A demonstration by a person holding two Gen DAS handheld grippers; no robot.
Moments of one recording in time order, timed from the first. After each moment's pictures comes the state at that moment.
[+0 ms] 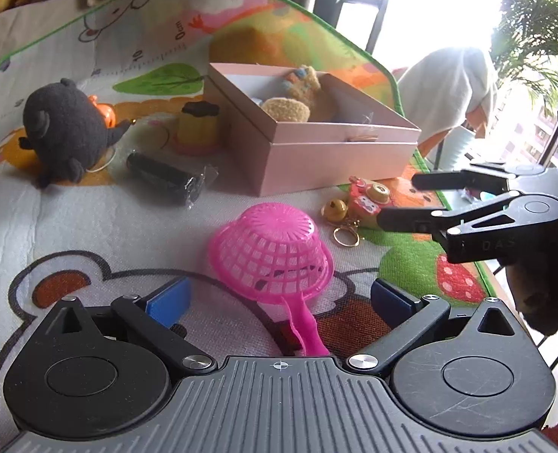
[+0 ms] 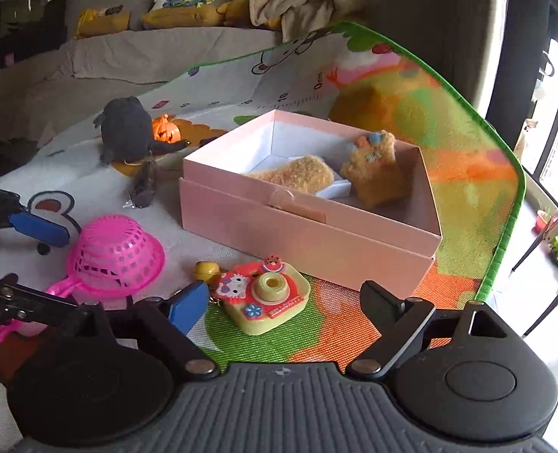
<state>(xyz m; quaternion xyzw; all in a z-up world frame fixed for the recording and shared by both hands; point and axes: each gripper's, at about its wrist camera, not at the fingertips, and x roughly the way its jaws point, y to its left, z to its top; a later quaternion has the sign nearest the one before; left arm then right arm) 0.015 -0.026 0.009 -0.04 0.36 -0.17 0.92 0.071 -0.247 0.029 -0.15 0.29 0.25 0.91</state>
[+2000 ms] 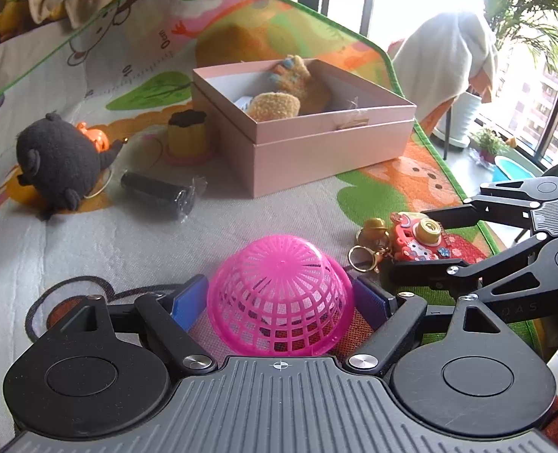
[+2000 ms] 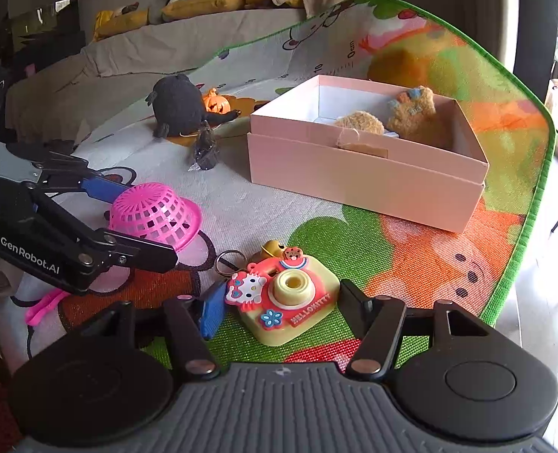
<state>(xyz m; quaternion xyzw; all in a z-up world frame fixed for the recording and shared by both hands) 0.018 -0.045 0.015 0.02 0.37 -0.16 0.92 0.028 -0.250 0.023 -0.11 0.34 0.29 0.89</state>
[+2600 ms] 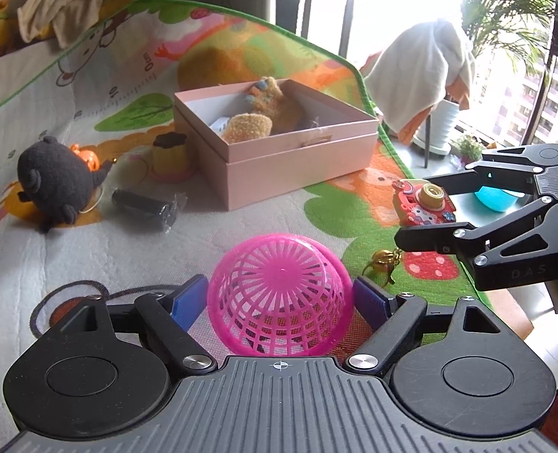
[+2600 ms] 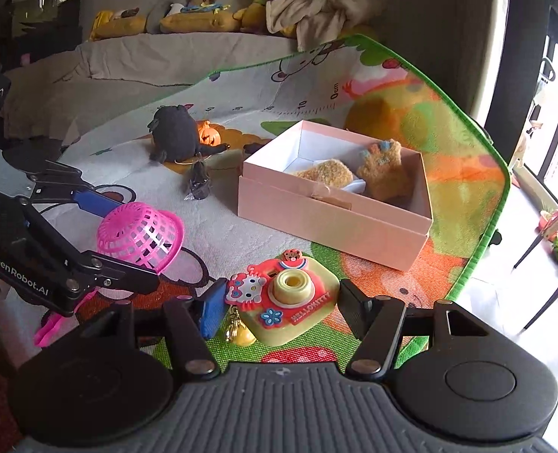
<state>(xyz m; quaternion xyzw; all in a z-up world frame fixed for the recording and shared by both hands) -0.012 -0.051 0.036 0.03 0.34 -0.19 0.92 -0.008 -0.263 0.070 -0.15 0.28 0.26 0.91</state>
